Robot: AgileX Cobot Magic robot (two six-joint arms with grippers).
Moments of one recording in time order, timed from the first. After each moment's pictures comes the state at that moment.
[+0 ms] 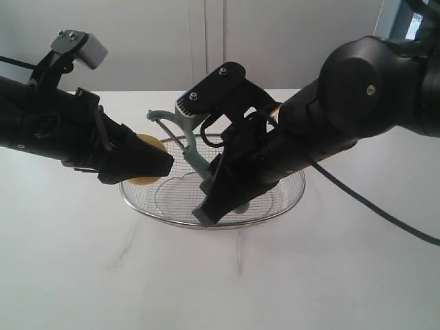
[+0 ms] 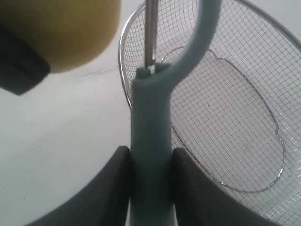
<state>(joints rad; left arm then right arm) -0.41 1.31 -0.91 -1.01 0.73 1.07 0.71 1.48 -1.05 0.26 0.56 -0.46</state>
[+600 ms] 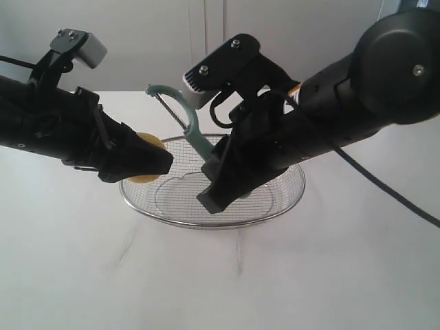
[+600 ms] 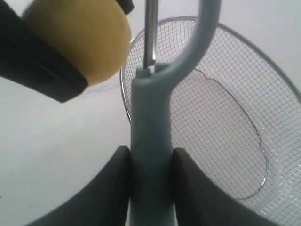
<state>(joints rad) -0.41 1.31 -0.91 -1.01 0.71 1.07 0.71 1.39 -1.05 0.26 0.57 -0.46</state>
